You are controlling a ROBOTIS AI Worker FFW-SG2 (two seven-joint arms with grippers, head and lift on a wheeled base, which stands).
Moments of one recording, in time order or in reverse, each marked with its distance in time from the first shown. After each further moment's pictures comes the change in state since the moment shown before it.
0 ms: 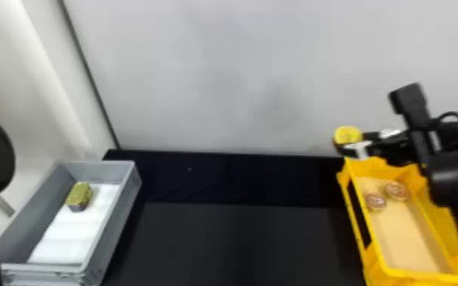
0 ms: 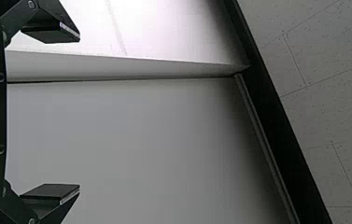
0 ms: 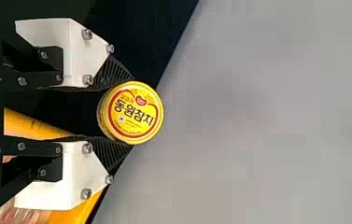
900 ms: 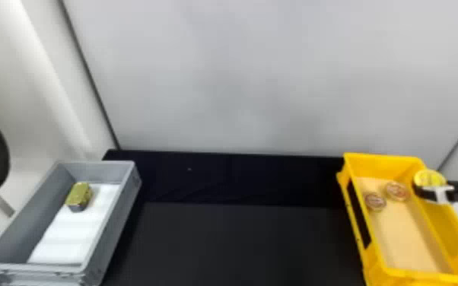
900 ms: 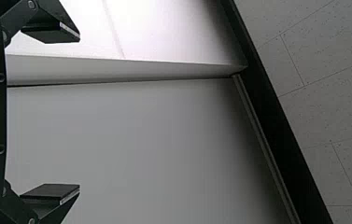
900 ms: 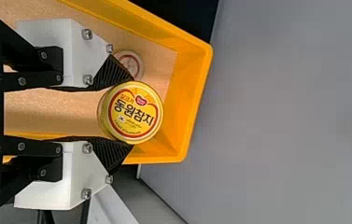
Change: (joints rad) left arm -0.005 0.007 0.006 -0.009 -0.004 0.013 -0.003; right arm 0.105 -0.071 -0.303 0.158 0.052 -0.072 -0.024
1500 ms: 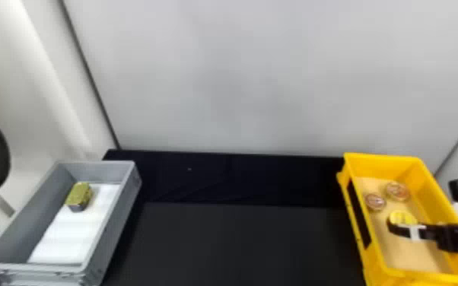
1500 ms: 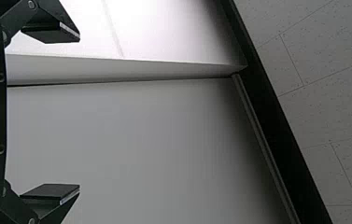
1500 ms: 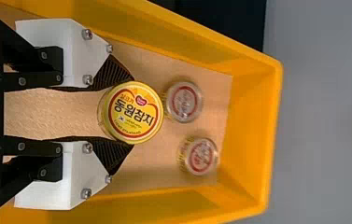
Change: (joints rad) left arm -0.002 -0.001 -0.002 0.000 -0.001 -0.001 -0.002; right arm 0.016 -0.002 0.020 0.282 -0.209 -0.087 -0.110
